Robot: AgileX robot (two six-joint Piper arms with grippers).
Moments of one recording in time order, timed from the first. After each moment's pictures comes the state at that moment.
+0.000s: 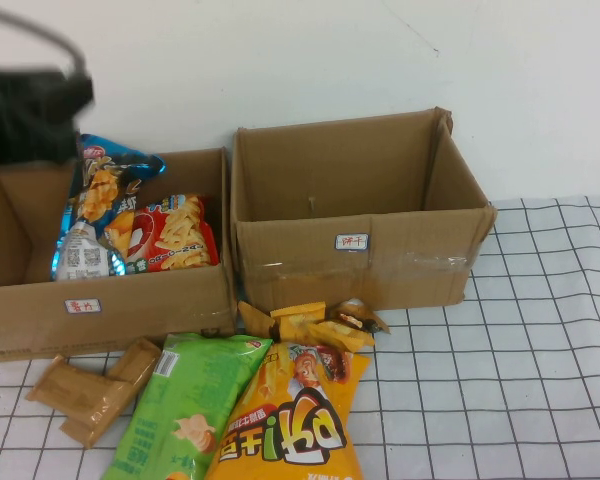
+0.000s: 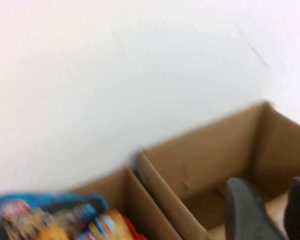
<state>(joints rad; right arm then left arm) -0.12 -0.01 0.02 0.00 0.42 -0.18 0.01 1.22 -1.00 1.76 -0.50 -1.73</state>
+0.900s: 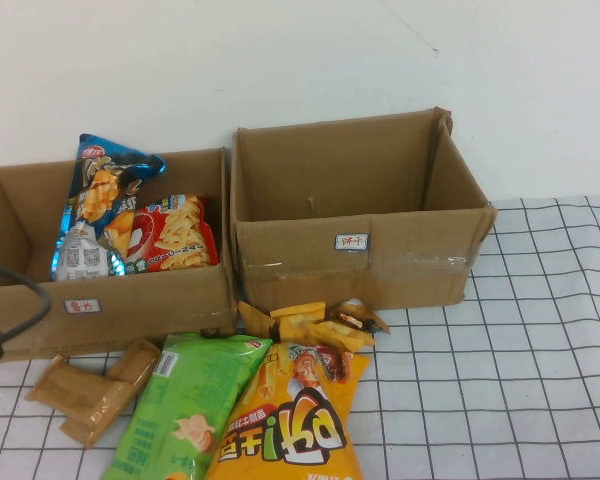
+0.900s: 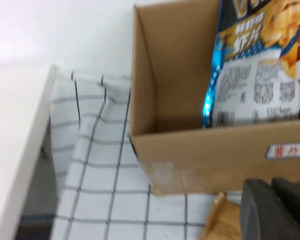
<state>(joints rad) -0.12 -0.01 0.02 0.00 0.42 -0.18 0.09 1.06 -0.49 1.74 0.03 -1.62</state>
